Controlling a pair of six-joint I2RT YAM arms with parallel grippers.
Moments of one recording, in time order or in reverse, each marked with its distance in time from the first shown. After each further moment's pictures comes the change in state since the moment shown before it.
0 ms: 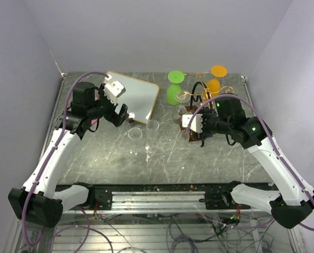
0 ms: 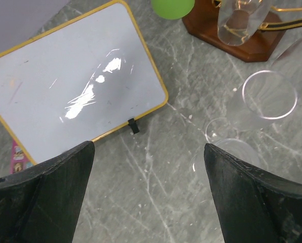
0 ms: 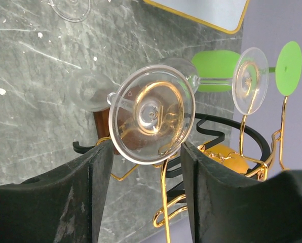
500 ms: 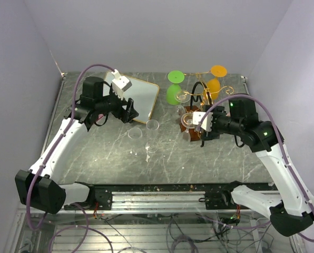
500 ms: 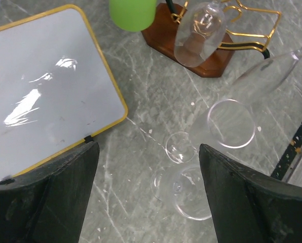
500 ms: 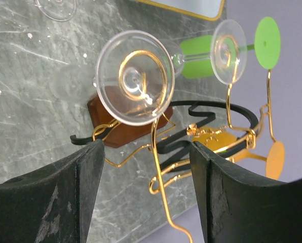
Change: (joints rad) left arm -0.035 0.123 0.037 0.064 0.131 -0.180; right arm -0.095 -0.059 0.002 -0.017 -0.067 0.004
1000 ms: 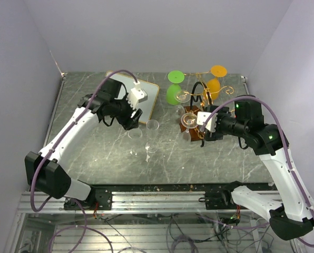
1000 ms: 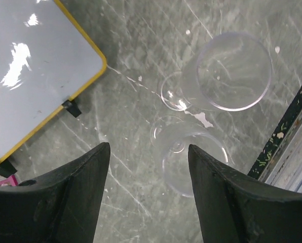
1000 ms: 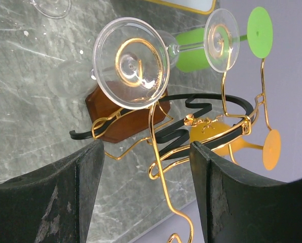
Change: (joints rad) left arm -0.122 0.165 0.169 -0.354 -0.109 0.253; right arm -0.063 -0.052 0.003 -0.019 -0.024 0.000
